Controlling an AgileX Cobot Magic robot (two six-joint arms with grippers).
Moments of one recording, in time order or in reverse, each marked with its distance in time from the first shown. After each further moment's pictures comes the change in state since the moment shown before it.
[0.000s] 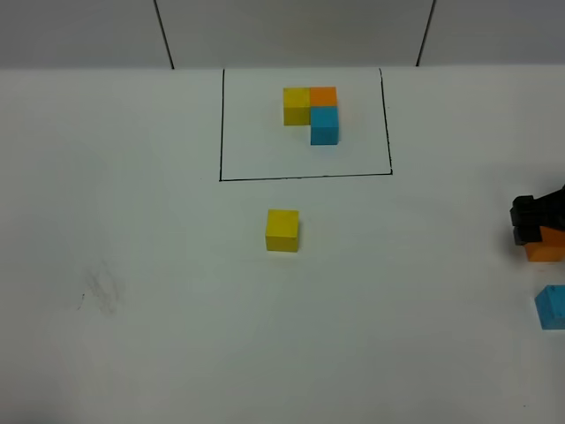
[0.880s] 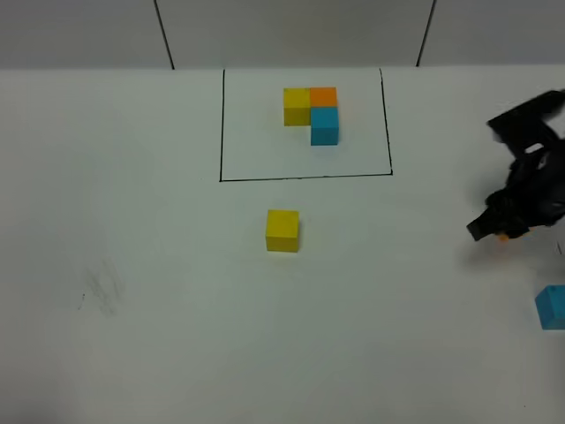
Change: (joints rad) left arm 0.000 0.000 0.000 0.000 0.000 -0.001; right arm 0.195 -0.027 -0.043 0.029 0.002 -0.354
